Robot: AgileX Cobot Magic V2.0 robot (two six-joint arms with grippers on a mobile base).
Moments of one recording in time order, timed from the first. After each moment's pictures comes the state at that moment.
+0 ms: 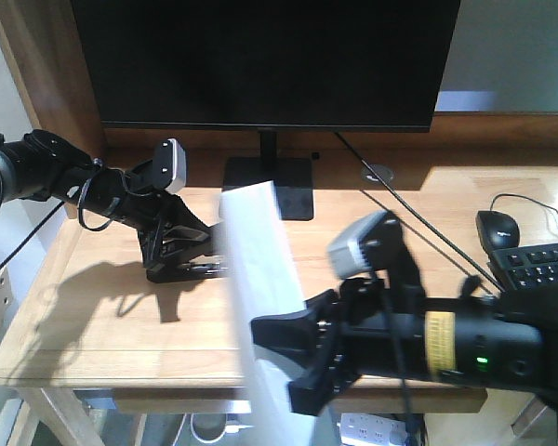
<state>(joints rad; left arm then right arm) -0.08 2.20 -1.60 -1.00 0.99 1.94 0.56 1.33 -0.65 -1.44 -0.58 1.53</state>
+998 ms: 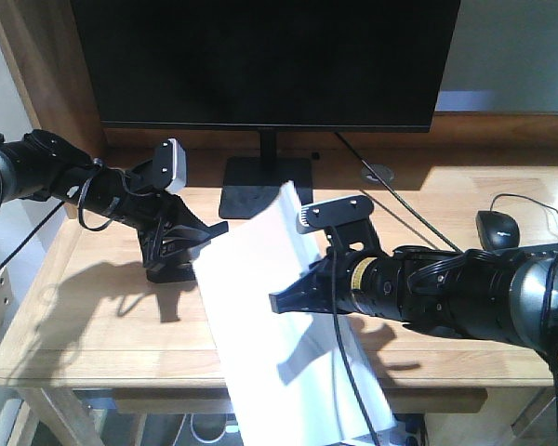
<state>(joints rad) -0.08 2.20 -1.60 -1.00 0.99 1.94 0.57 1.72 -0.88 -1.03 0.03 1.21</state>
